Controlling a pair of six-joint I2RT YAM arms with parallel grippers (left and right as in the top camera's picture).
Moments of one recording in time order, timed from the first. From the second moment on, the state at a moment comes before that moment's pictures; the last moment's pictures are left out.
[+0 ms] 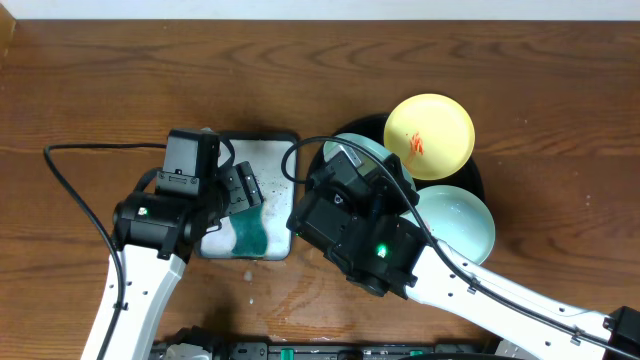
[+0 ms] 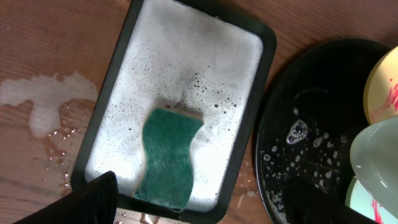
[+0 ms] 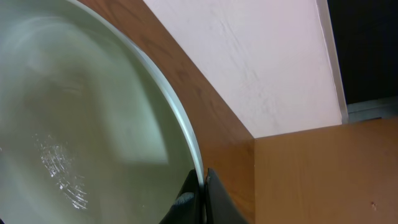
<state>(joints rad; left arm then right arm) -0.20 1.13 1.08 -1.01 0.00 -0.51 1.07 1.49 1.26 -0.89 1.16 0.03</state>
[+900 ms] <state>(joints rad) -0.20 1.13 1.08 -1.01 0.00 -0.51 0.21 1.49 1.26 -0.83 0.22 0.13</state>
